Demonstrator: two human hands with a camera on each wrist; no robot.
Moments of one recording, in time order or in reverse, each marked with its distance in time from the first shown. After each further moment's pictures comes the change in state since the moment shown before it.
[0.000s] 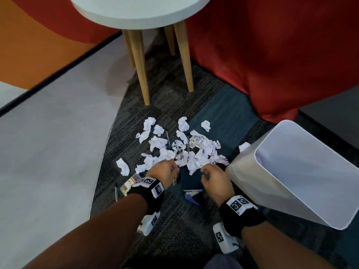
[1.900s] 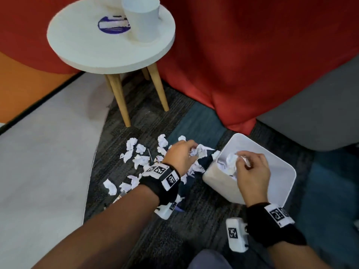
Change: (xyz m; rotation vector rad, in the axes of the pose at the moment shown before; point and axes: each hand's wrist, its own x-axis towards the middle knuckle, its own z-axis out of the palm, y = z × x) left_hand -0.037 0.173 -0.090 -0.077 0.163 0.354; right_hand -0.076 -0.022 -0.183 0.336 0.871 0.125
